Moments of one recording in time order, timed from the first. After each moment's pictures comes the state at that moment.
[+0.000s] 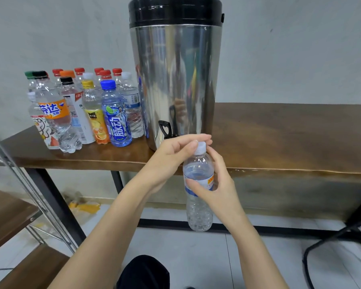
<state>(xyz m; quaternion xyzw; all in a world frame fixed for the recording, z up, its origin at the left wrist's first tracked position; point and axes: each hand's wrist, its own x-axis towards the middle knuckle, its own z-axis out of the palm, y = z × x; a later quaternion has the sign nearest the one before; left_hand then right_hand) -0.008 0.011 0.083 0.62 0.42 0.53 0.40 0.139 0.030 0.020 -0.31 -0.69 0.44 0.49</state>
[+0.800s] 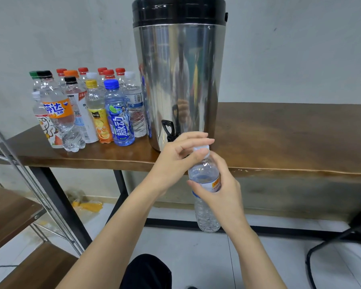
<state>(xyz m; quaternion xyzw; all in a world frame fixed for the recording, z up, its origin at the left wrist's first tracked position) -0.002 0.009 0.077 0.63 0.45 0.56 0.31 0.138 0.026 0.010 -0.38 -0.70 0.35 0.50</state>
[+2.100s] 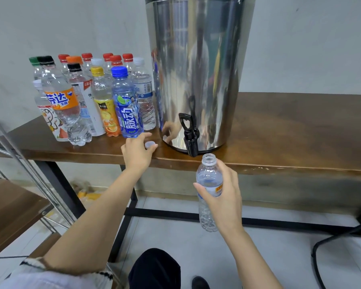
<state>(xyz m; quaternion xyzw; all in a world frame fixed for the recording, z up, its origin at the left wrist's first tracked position) -0.157 0.097 -0.008 0.46 0.80 0.39 -0.02 0.093 0.050 -0.047 -0.45 -0.67 0.32 0.49</state>
